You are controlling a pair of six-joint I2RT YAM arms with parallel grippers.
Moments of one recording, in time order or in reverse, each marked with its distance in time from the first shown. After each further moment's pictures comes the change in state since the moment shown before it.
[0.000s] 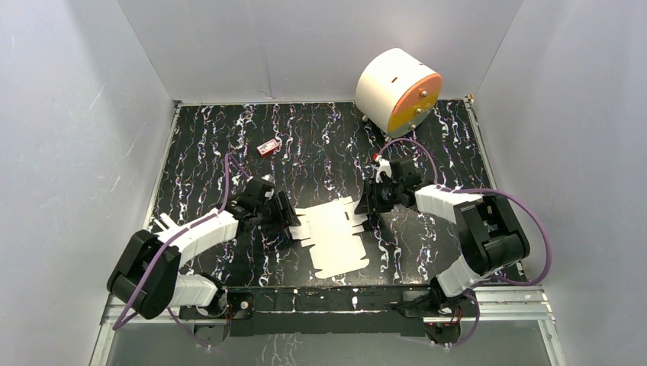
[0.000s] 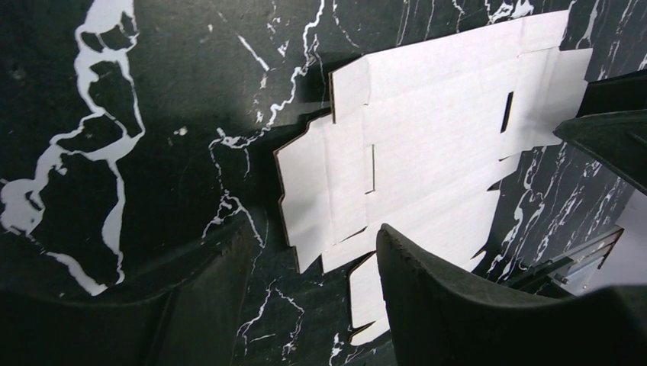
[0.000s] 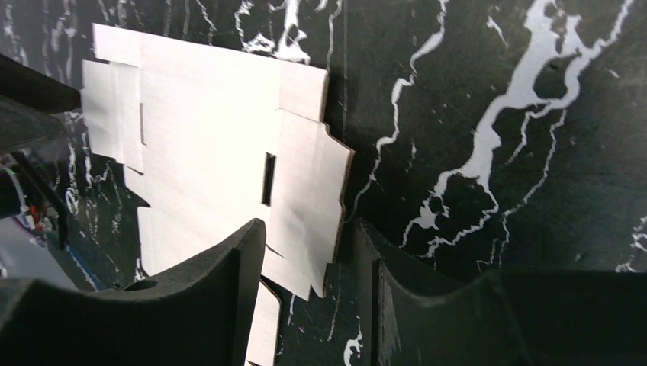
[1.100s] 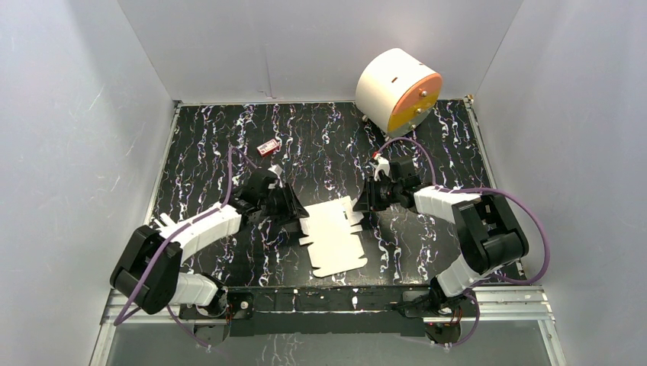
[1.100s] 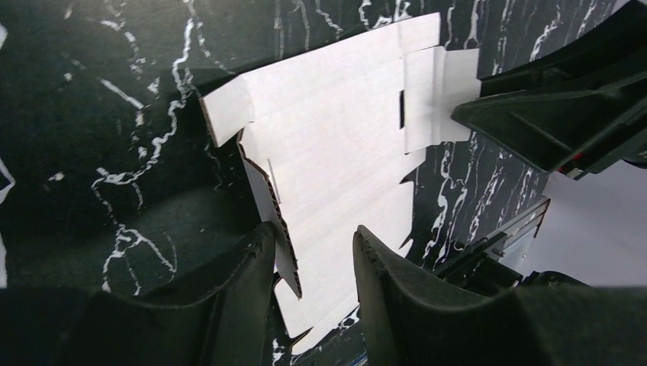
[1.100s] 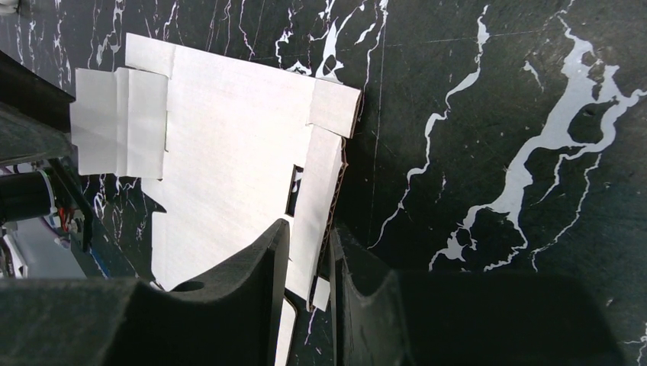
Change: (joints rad) left arm -0.016 0.039 0.067 0.084 0.104 -0.042; right arm 0.007 0.010 -0.019 0.118 -0.063 0.049
